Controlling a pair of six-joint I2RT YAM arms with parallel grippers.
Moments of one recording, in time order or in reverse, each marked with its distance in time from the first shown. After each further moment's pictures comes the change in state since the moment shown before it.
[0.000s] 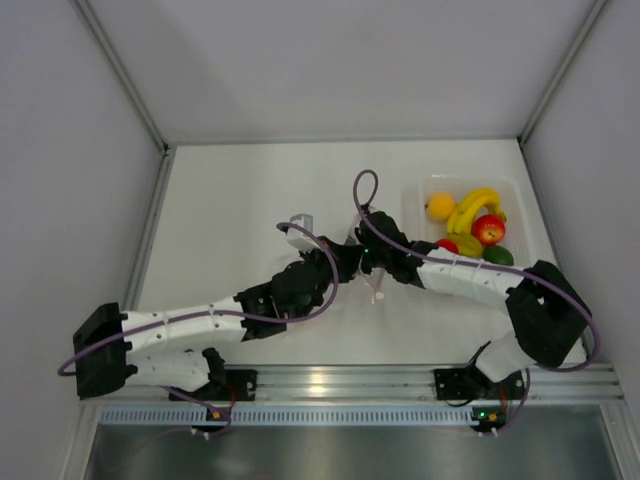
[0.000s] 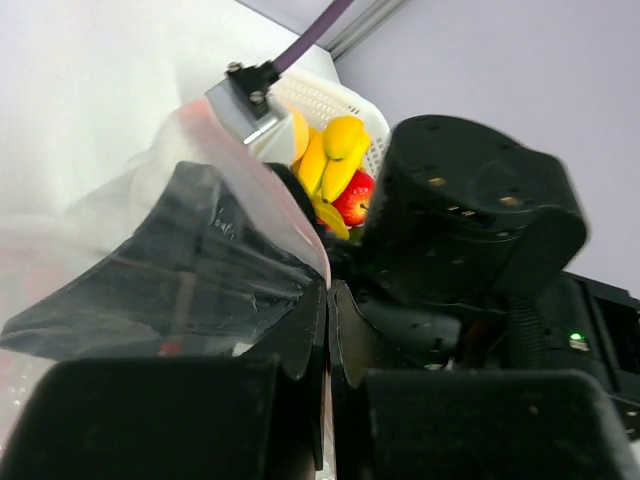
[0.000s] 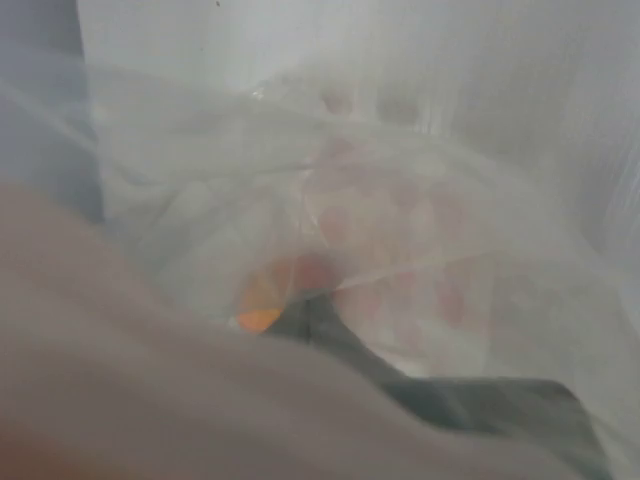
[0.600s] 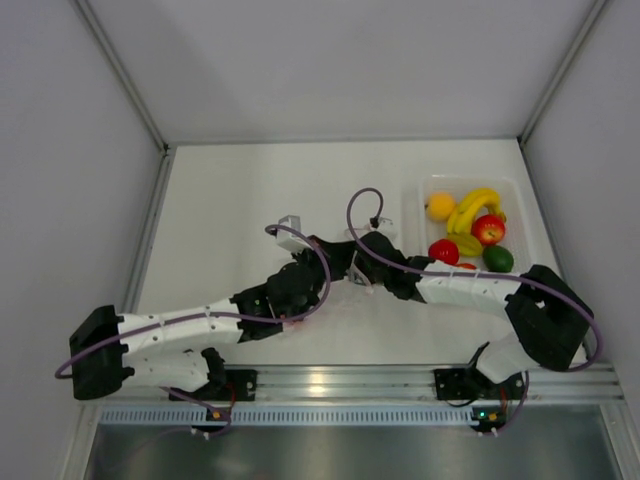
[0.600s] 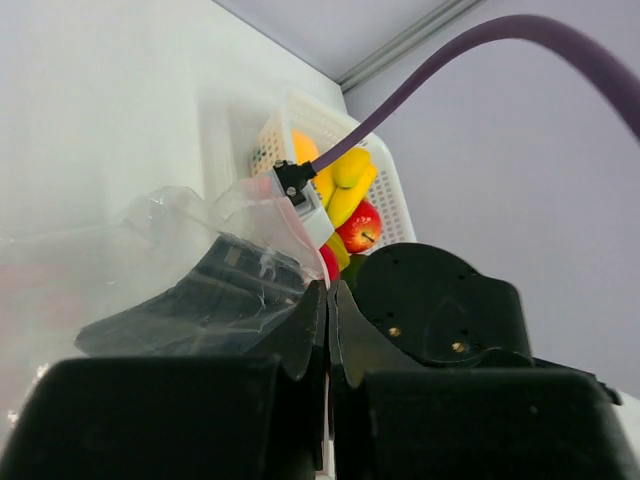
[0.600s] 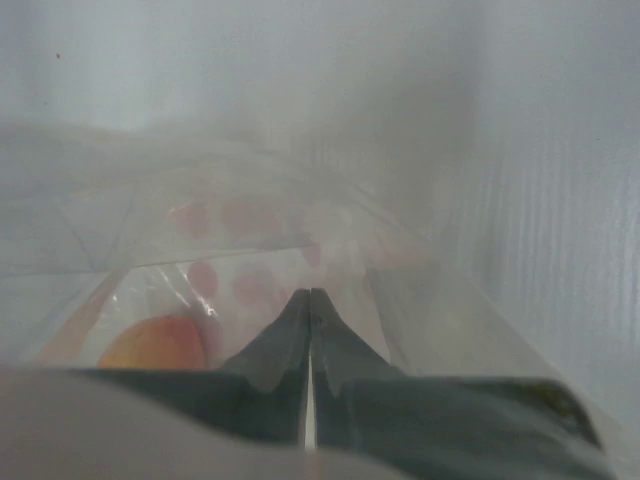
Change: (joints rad) left arm 0.009 -0.028 -0.044 0.025 -0.072 -0.059; right arm 0.089 0.007 -0.102 -0.006 0.339 0.001
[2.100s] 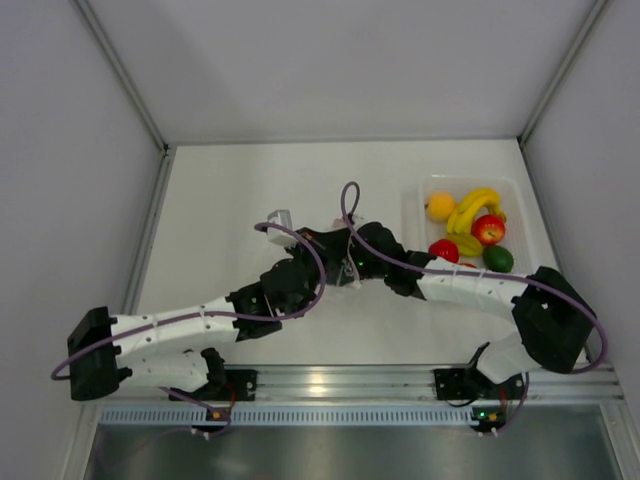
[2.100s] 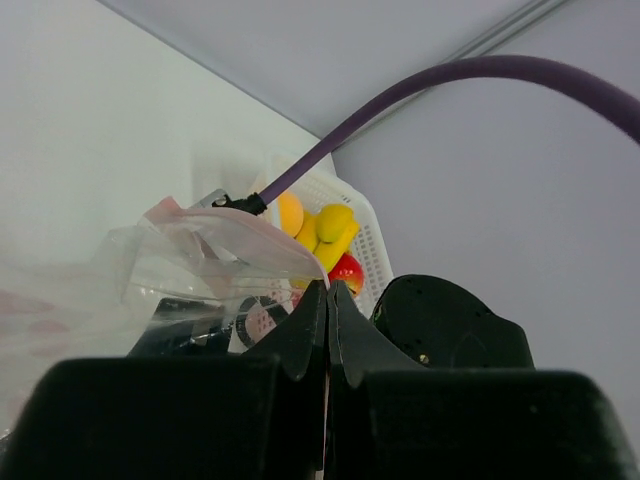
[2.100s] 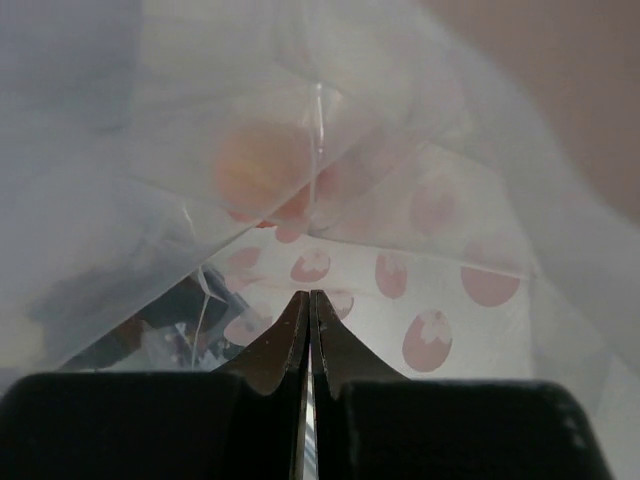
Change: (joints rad) left arm -0.009 -0.022 0.053 0.034 -0.105 0.043; right arm 0.006 -0.018 0.051 0.098 -0.435 -0.126
